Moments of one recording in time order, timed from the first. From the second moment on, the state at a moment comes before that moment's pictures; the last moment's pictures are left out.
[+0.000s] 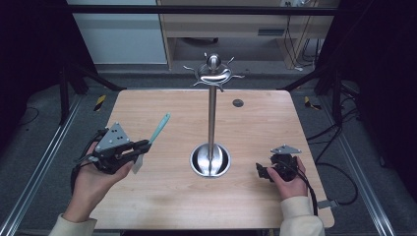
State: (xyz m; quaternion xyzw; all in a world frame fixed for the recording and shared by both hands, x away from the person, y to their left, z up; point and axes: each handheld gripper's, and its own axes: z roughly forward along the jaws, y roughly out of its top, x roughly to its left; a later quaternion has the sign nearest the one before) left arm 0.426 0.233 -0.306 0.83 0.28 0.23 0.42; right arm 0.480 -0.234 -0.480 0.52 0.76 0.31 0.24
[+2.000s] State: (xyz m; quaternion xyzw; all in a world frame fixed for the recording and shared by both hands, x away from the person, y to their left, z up) left arm 0.422 0.185 -0.239 0.80 0.24 0.26 0.48; right arm 0.479 -0.236 -0.479 0.52 0.76 0.32 0.24
